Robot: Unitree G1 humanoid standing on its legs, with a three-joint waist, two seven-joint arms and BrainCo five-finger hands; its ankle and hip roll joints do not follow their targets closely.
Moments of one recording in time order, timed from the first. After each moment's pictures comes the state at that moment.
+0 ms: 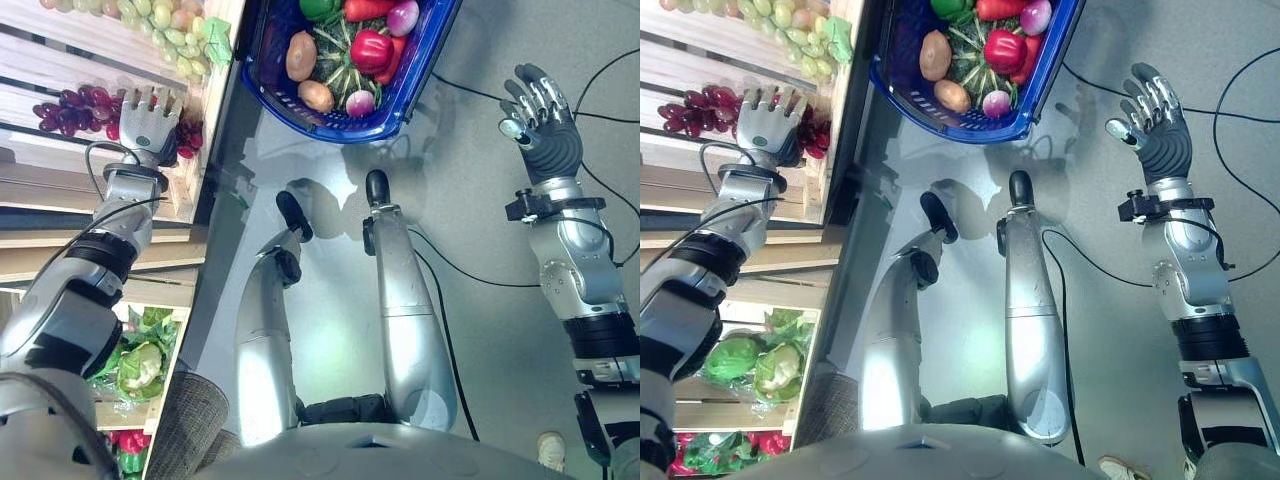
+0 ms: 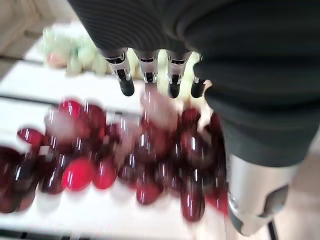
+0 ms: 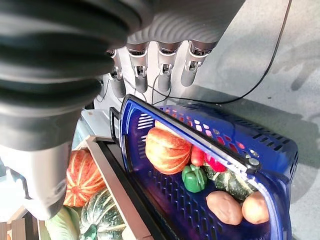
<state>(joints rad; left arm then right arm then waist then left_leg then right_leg) -0.83 0.78 -0.65 0.83 0.90 0.25 0.33 -0.33 -0.70 0.03 0.07 0.68 -0.21 -0.02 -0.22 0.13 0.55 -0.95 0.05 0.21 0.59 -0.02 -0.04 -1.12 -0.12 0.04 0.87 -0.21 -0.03</state>
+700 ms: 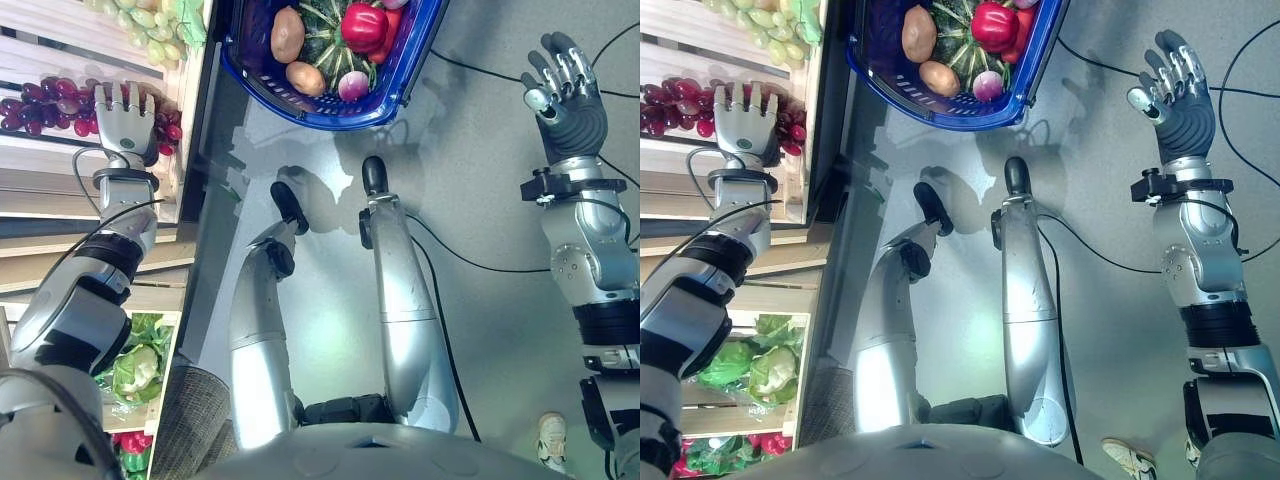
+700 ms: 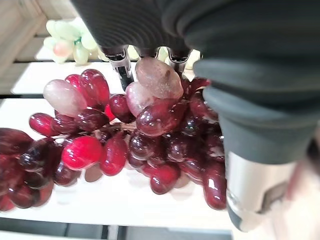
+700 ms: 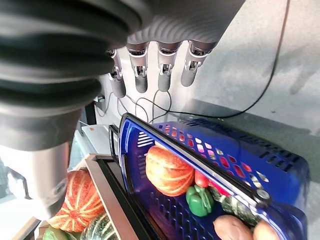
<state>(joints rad) -0.86 0.75 -0.66 0.90 0.95 0.45 0.42 -0.41 -0.74 0.01 0.07 0.73 -0.20 -0.06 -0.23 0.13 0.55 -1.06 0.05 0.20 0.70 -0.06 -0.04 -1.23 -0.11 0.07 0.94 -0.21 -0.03</state>
